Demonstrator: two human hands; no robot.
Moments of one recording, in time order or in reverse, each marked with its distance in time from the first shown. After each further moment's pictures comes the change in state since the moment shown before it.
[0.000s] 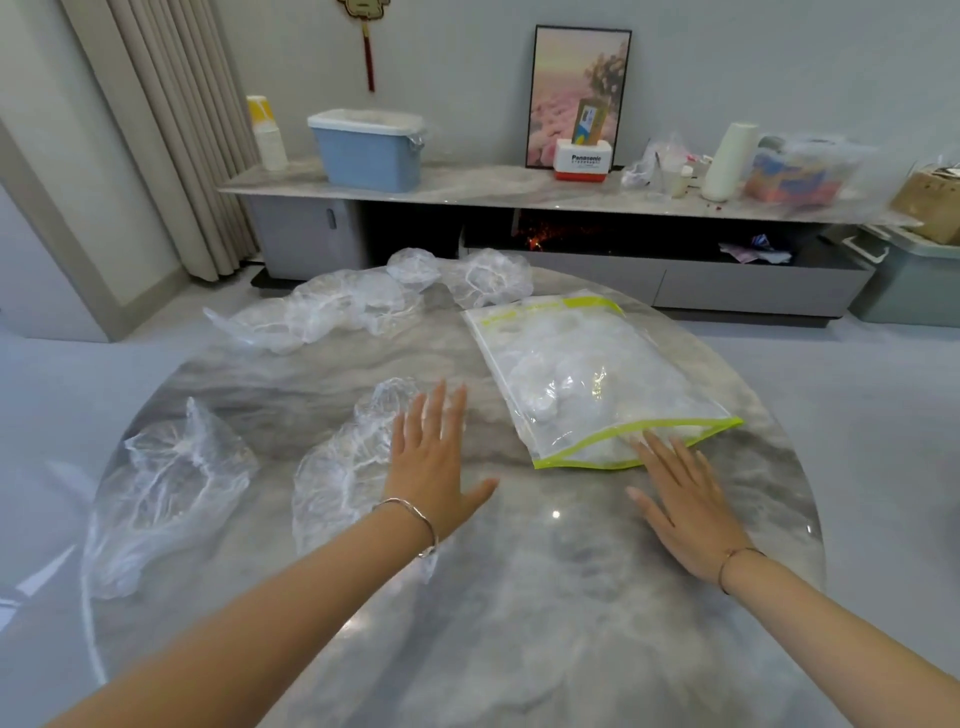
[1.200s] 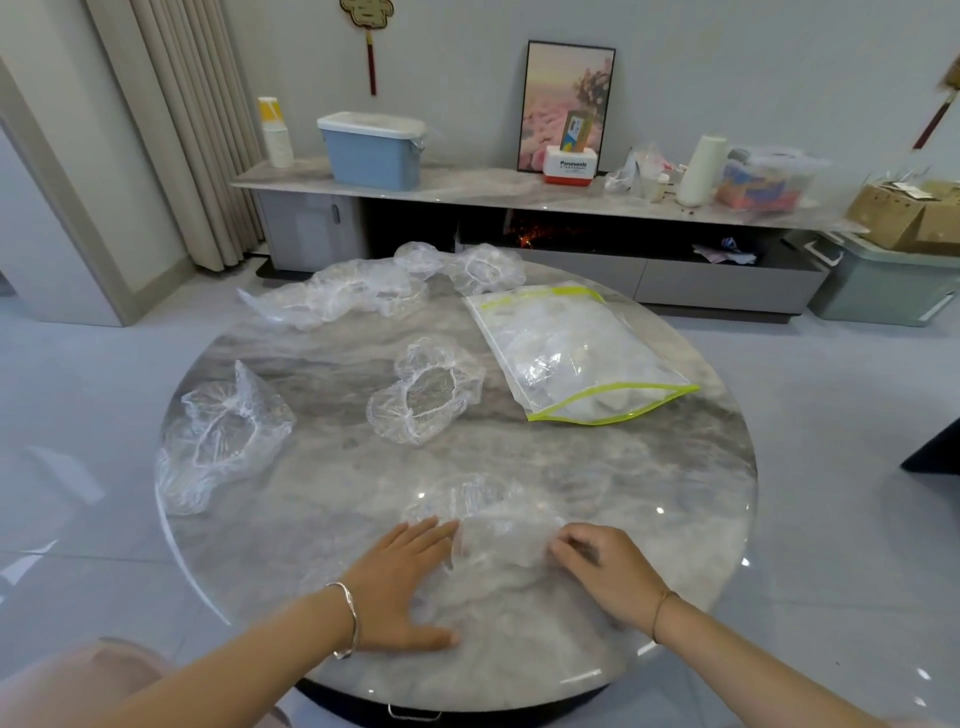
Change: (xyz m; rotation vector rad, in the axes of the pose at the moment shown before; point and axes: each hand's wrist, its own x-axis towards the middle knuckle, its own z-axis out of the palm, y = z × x) left_hand -0.158 -0.051 0.021 -0.093 -0.384 0.427; right_hand -0.128 -0.113 0.005 0.772 -0.153 -0.006
